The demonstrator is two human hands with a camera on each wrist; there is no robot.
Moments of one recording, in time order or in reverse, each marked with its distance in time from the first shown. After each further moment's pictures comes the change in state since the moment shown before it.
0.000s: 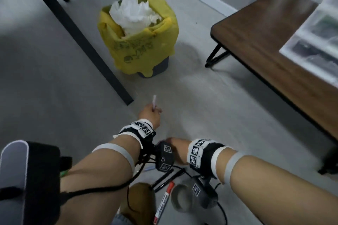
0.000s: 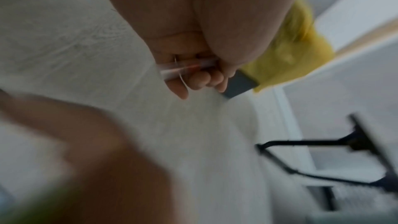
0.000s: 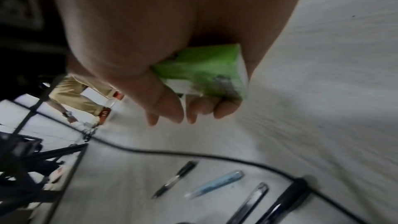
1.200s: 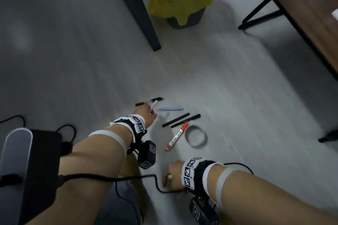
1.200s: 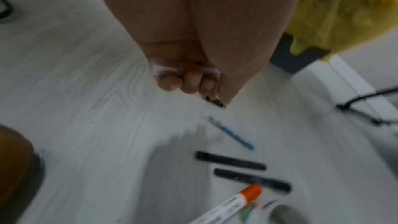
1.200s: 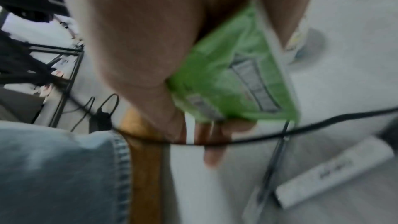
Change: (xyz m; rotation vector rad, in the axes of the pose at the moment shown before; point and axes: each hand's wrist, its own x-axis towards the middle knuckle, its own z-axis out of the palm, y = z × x) left_hand -0.135 -0.174 -0.065 0.464 -0.227 -0.195; right_hand -0.044 -0.061 0.234 -0.099 -0.540 0.048
